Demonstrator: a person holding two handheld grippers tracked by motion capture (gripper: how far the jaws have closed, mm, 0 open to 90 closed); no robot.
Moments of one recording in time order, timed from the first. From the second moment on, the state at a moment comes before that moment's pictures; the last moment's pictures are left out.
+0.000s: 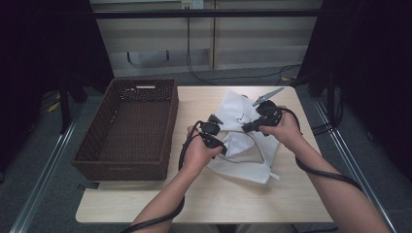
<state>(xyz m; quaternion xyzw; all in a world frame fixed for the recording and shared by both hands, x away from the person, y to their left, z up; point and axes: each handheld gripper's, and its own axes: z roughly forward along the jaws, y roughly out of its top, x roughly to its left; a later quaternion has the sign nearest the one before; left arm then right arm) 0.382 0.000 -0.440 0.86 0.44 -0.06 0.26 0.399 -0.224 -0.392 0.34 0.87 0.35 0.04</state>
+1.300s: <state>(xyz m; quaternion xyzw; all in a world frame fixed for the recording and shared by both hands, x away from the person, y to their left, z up) 0.388 -0.003 -0.447 0.85 0.44 -0.04 0.28 0.399 -0.223 -0.394 0.34 0.87 0.35 0.04</state>
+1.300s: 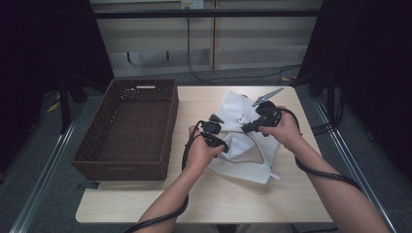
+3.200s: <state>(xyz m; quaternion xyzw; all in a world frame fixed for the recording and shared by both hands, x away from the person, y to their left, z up) 0.407 -0.029 -0.470 0.80 0.49 -0.01 0.34 0.398 -0.218 -0.395 0.34 0.87 0.35 0.04</state>
